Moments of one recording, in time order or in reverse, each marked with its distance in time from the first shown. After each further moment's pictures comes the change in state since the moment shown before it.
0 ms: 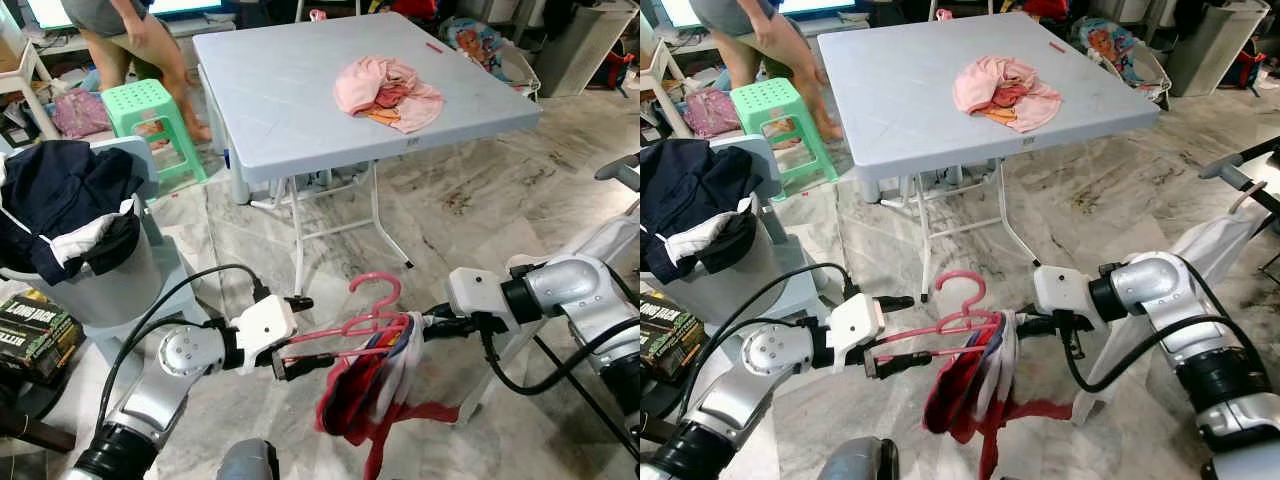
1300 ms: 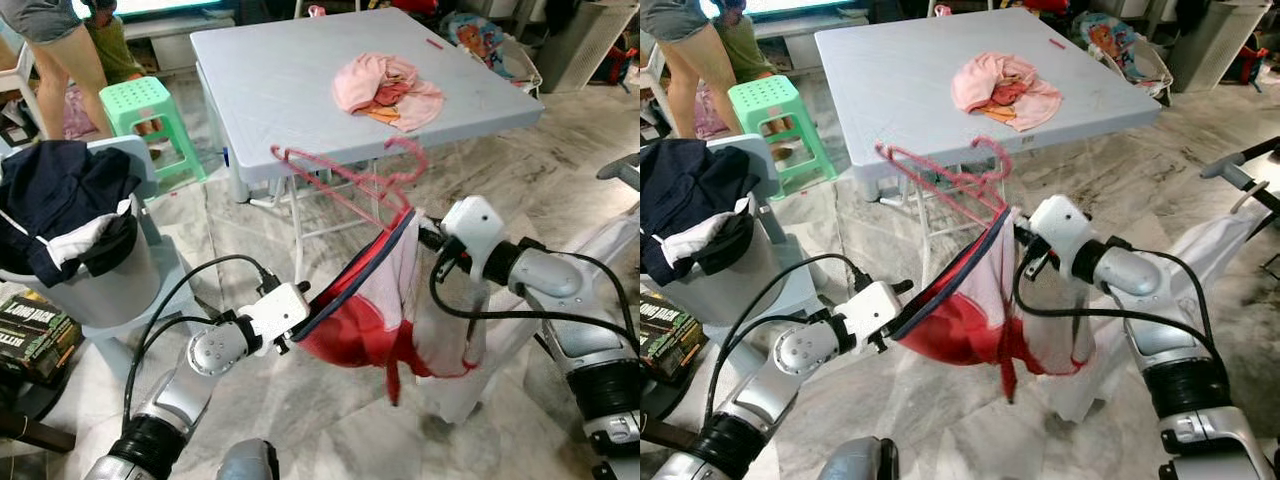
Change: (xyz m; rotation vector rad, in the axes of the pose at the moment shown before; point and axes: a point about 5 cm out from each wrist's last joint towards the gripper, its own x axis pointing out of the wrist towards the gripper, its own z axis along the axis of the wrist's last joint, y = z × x) left arm 0.013 0.007 -0.006 0.100 0.045 0.283; right arm 0.006 -0.034 0.009 0.073 -0.125 -0.732
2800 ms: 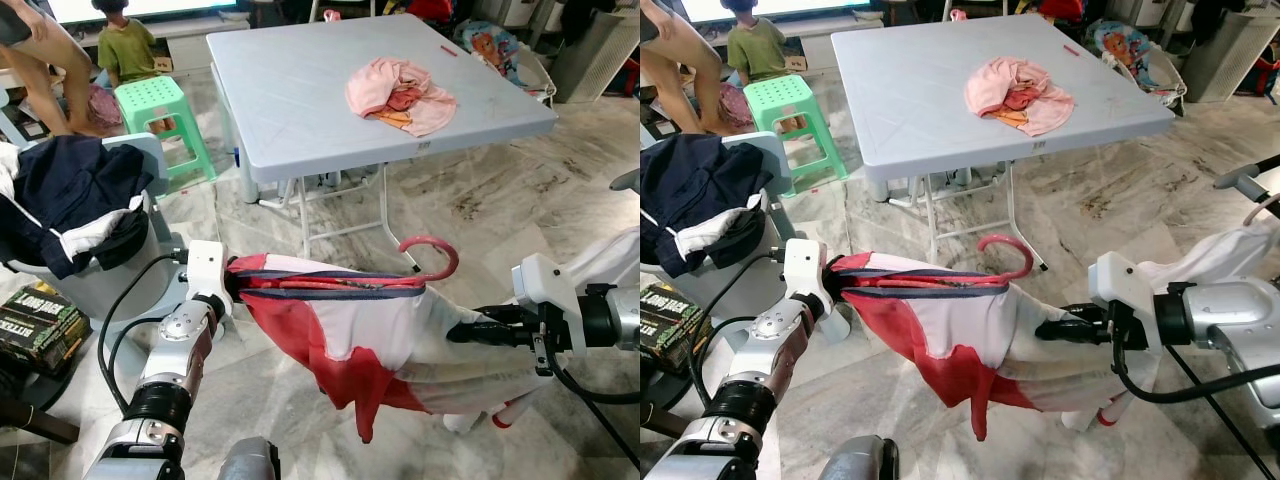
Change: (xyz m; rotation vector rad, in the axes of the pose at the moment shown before) left arm -0.008 0.063 -0.050 -0.650 0.122 0.667; right arm -0.088 0.021 0.014 0.228 0.066 0.512
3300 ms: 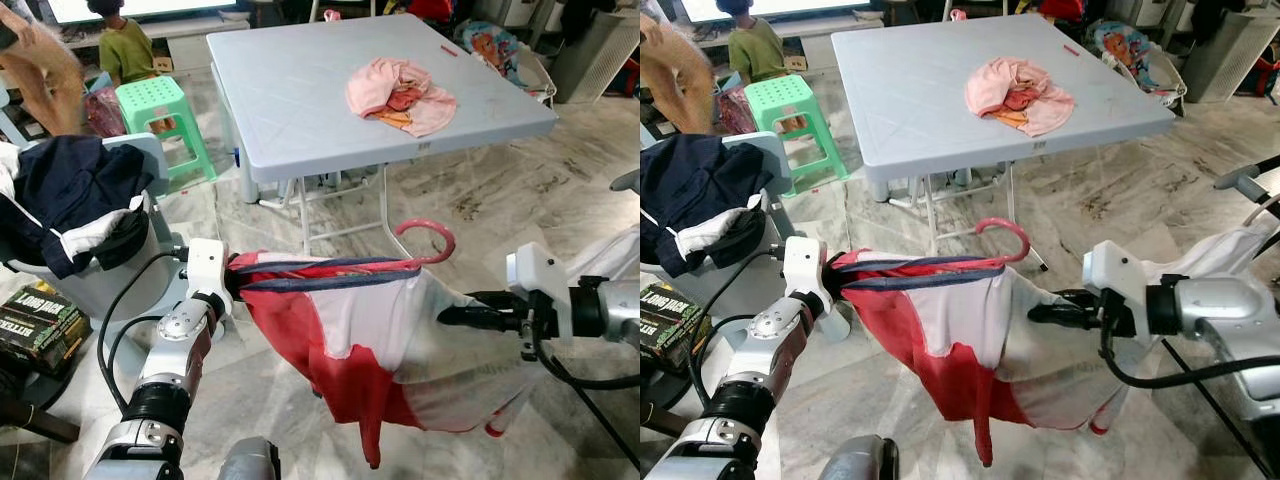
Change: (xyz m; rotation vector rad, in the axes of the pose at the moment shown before) left arm -0.001 0.000 0.004 0.016 -0.025 -0.019; right arm 0.001 -0.009 -0.001 -0.028 0.004 -0.070
